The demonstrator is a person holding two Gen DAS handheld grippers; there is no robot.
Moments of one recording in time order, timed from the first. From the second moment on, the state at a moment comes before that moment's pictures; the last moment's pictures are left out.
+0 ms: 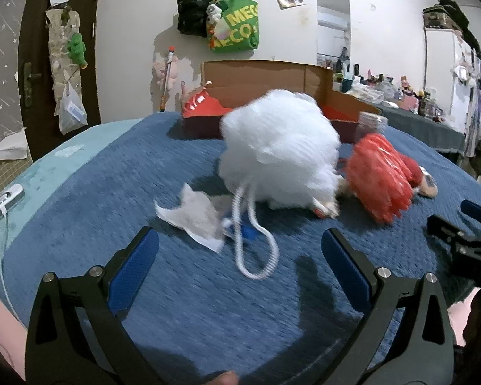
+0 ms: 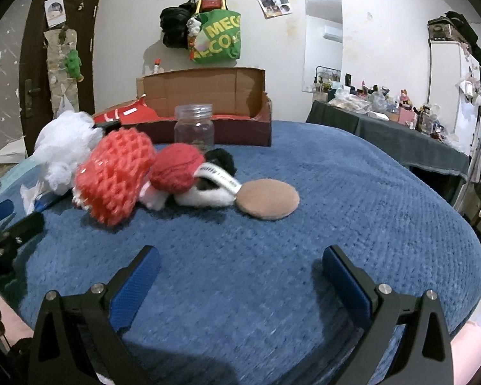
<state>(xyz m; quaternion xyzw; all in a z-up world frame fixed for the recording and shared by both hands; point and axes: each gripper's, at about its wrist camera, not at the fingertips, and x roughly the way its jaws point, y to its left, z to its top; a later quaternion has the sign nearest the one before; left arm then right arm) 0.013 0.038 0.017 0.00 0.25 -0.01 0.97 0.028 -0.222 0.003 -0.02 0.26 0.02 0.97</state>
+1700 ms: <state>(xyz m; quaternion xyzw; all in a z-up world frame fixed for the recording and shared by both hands) 0.086 0.081 0.032 0.09 0.38 -0.15 0.91 0.119 -0.247 0.025 -0.05 0.37 0.08 0.92</state>
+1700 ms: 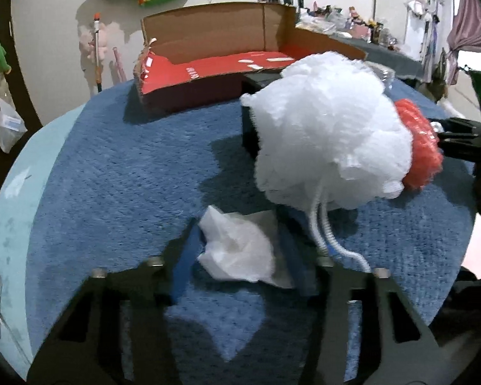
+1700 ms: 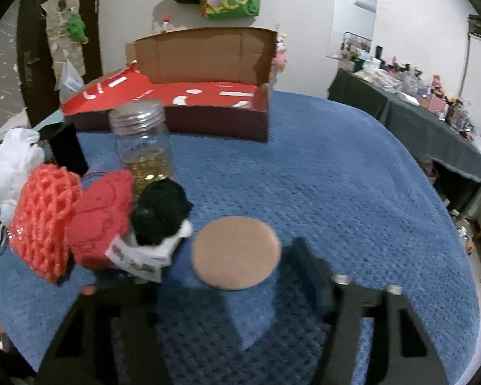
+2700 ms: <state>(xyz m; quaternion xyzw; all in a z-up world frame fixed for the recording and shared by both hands) 0.104 0.109 0.053 0.06 0.38 -0.12 0.91 0.124 -0.275 0.047 -0.03 0.35 0.06 0.94</state>
